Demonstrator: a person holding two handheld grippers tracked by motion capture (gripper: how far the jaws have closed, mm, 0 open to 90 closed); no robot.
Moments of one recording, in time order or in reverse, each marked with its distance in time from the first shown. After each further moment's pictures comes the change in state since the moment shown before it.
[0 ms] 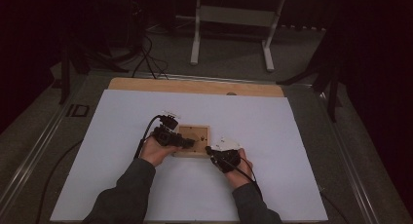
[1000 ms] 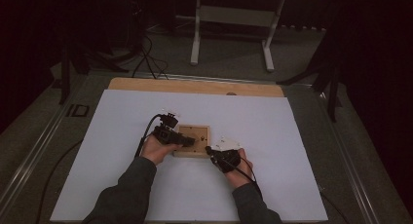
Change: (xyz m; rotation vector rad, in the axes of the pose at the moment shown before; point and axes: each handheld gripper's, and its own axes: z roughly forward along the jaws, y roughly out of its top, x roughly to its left) left arm 0.007 0.003 0.004 0.004 -0.023 -0.036; right arm 0.000 0.000 0.000 0.000 0.001 0.000
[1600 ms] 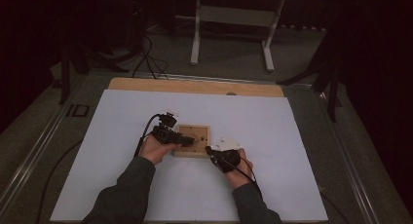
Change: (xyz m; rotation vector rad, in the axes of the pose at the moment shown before) left arm 0.003 0.000 -0.003 -0.002 -0.015 -0.006; right arm 0.000 0.000 0.000 0.001 -0.001 -0.001
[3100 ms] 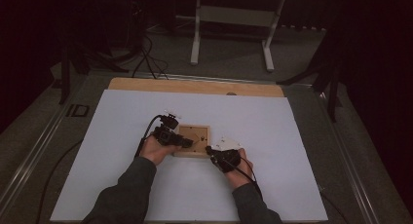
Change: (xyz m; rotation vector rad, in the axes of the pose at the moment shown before) left arm -0.003 -0.001 0.005 0.053 0.082 0.024; right arm -0.001 0.000 0.000 -0.001 -0.001 0.010
